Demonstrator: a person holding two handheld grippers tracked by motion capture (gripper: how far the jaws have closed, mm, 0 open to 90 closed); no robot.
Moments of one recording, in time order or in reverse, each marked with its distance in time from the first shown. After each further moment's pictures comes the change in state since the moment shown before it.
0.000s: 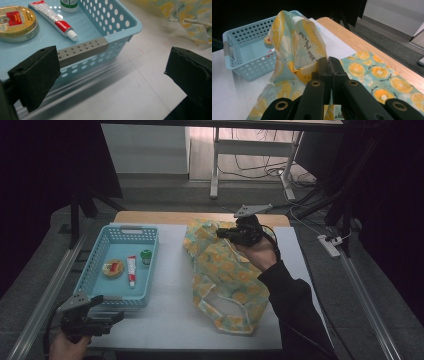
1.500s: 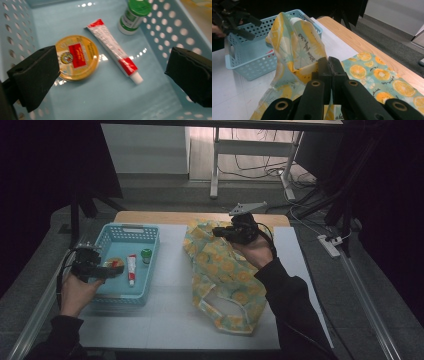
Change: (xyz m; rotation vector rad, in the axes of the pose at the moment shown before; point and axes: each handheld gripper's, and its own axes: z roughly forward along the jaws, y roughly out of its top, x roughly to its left) left arm 0.091 0.102 0.062 0.227 0.190 -0.071; right arm 0.002 0.007 0.010 0.016 0.005 -0.005
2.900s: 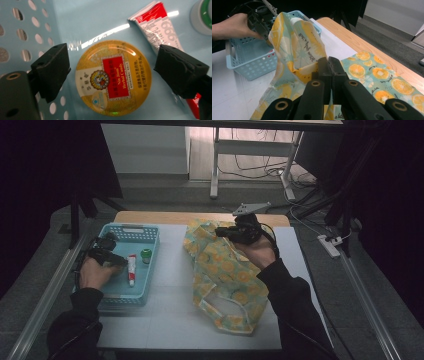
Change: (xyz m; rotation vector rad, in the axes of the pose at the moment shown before) left arm 0.017 0.038 0.073 0.340 0.257 -0.031; right arm -0.004 -0.004 -0.005 -0.012 0.003 0.011
